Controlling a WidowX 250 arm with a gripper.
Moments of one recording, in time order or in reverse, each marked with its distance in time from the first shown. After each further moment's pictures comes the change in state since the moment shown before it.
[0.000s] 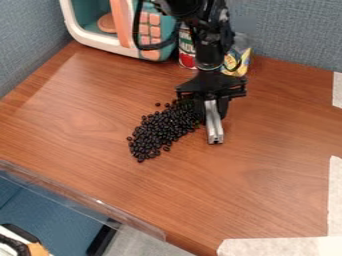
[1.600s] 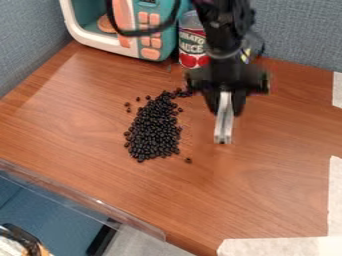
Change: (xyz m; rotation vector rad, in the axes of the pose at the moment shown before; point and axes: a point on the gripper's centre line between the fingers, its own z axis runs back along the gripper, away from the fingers) arm -0.045 -0.026 0.062 -0.100 -0.078 -0.308
